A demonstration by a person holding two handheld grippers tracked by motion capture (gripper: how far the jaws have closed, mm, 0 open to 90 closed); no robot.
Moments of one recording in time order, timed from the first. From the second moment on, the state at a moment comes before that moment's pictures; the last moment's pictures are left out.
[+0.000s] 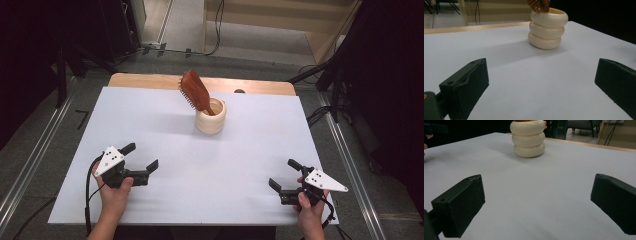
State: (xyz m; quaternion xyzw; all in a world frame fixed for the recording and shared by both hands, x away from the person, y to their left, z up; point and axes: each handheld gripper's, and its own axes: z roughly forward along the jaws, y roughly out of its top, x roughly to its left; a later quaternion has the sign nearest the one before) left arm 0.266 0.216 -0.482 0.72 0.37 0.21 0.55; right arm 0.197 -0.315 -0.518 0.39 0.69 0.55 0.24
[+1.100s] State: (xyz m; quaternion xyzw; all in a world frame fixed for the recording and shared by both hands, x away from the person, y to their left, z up) left arm 0.237 0.262 -0.481 0.72 0.38 0.24 0.53; right arm 0.197 -0.315 -0.518 0.40 0.69 0.55 0.24
